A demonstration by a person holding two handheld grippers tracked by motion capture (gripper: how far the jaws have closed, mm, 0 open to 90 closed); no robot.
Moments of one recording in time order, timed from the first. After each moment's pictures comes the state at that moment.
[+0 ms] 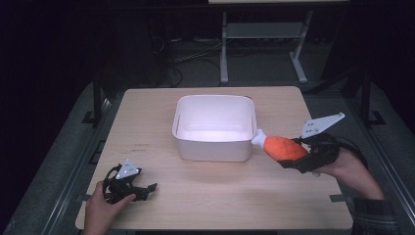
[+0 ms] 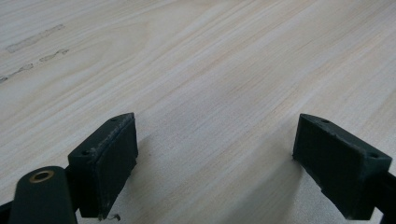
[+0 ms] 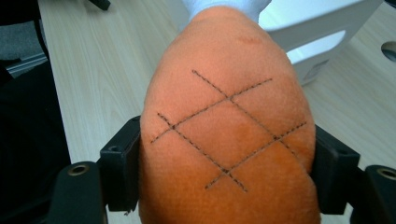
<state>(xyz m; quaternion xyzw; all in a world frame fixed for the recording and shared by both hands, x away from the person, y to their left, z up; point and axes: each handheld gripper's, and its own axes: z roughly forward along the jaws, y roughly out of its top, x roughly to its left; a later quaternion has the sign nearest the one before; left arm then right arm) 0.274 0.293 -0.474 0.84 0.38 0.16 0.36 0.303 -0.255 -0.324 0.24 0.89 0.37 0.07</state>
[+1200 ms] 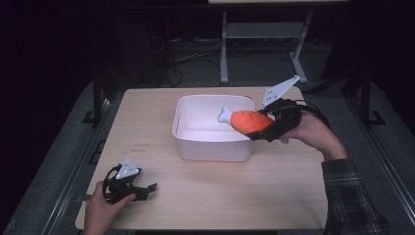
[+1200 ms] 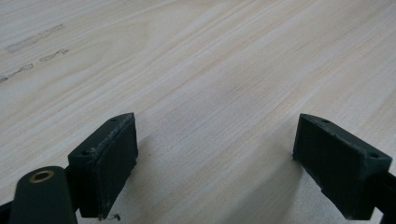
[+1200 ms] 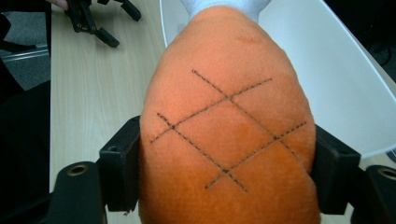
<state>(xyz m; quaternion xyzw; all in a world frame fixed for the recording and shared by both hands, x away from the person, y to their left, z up) 0.274 0.293 -0.475 0.84 0.38 0.17 0.36 0.369 -0.174 -0.276 0.16 0.92 0.36 0.06</state>
